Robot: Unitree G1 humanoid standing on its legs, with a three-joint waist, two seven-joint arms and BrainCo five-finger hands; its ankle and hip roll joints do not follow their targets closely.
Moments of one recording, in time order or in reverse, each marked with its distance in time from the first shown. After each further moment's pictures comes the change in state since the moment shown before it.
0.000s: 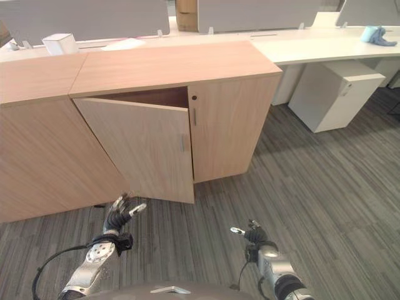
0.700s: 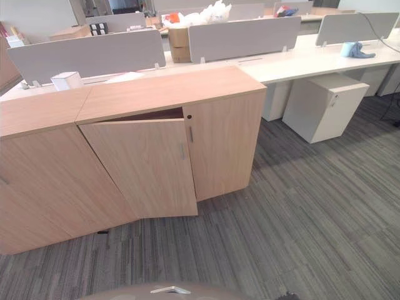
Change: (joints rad) left arm 0.005 -0.151 0.052 0.849 0.237 0.060 -0.067; right arm 0.075 -0.010 -0.111 0.549 -0.291 0.029 -0.025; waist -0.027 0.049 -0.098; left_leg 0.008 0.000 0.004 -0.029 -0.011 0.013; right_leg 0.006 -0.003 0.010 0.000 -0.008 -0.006
